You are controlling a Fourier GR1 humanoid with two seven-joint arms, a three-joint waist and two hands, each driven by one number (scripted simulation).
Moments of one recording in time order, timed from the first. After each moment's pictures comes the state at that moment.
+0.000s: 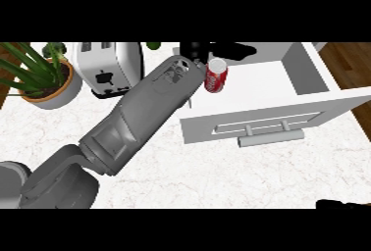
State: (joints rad) left arm -1.41 0.00 -0.62 -0.38 0.60 0.79 -0.08; right arm 0.09 -0.12 -0.25 -2.19 0.03 0.21 0.10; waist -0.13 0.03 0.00
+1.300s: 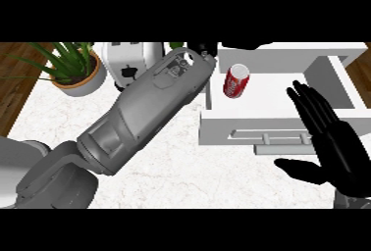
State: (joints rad) left arm -1.44 0.01 -0.59 -0.45 0.69 0.83 -0.10; right arm -0.06 -0.24 0.08 -1.92 0.91 0.05 -0.01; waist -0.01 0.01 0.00
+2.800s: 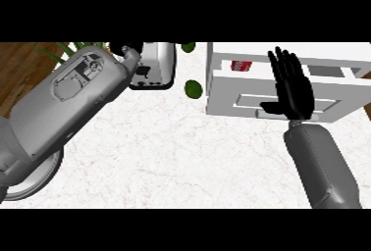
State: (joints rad) left arm -1.19 0.40 -0.62 -1.00 0.56 0.78 0.24; right arm -0.58 -0.18 -0.09 -0.92 1.20 -0.55 -0.13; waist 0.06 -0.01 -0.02
